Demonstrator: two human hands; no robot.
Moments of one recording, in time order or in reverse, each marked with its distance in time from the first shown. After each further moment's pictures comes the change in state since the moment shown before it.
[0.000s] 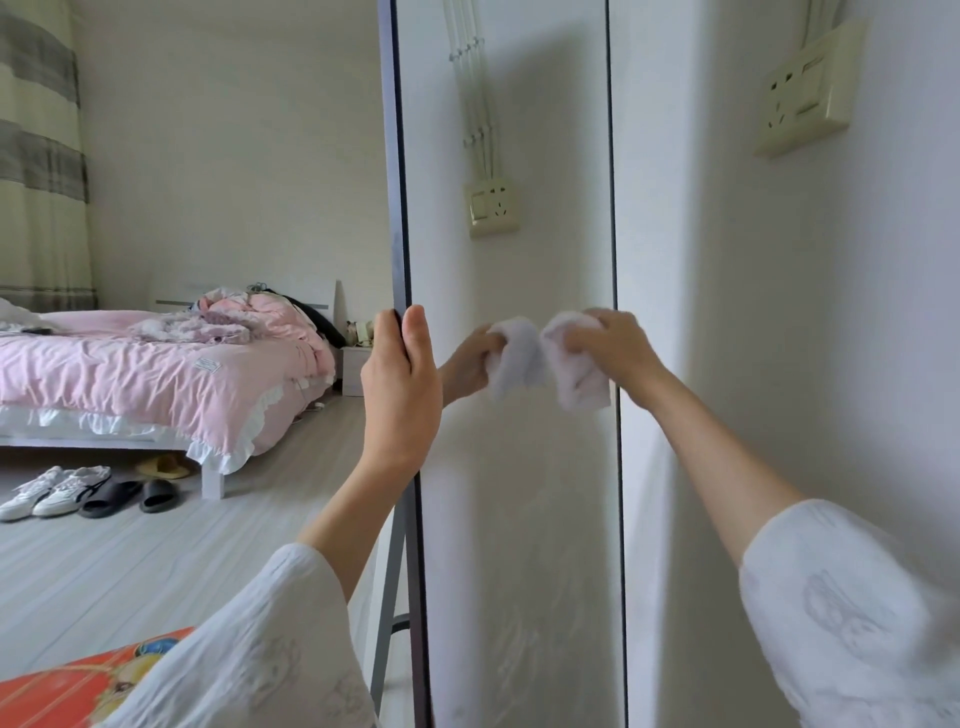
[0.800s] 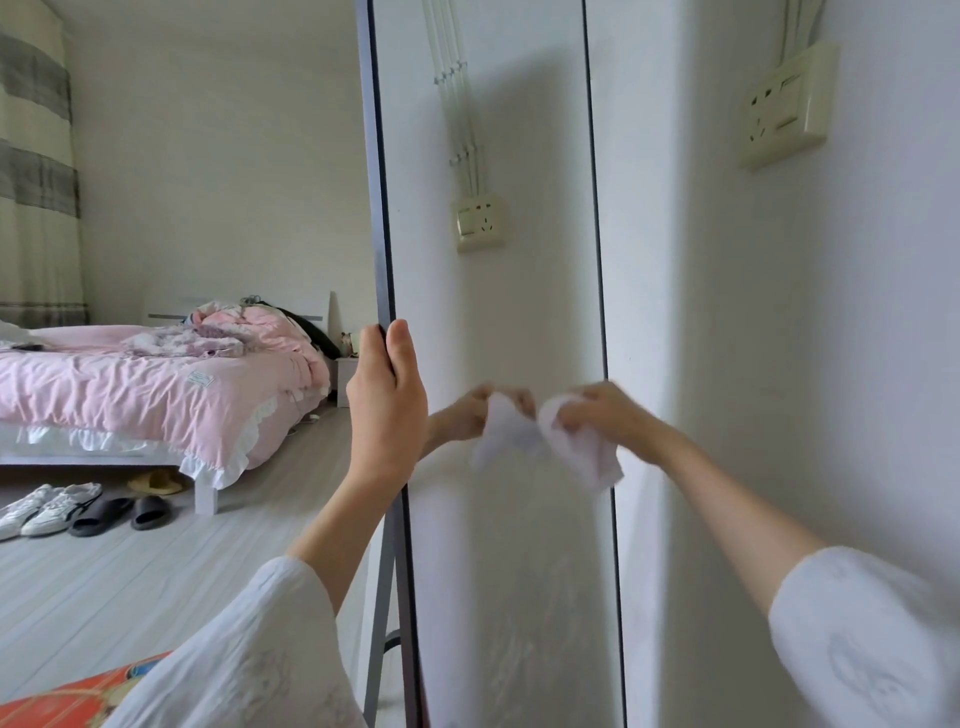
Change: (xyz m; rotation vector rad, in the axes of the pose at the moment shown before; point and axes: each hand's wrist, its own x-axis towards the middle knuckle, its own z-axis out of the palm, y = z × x) left_hand 0.001 0.002 -0.005 0.004 0.008 -0.023; right_hand -0.024 0.036 0.004 -0.088 -0.292 0.065
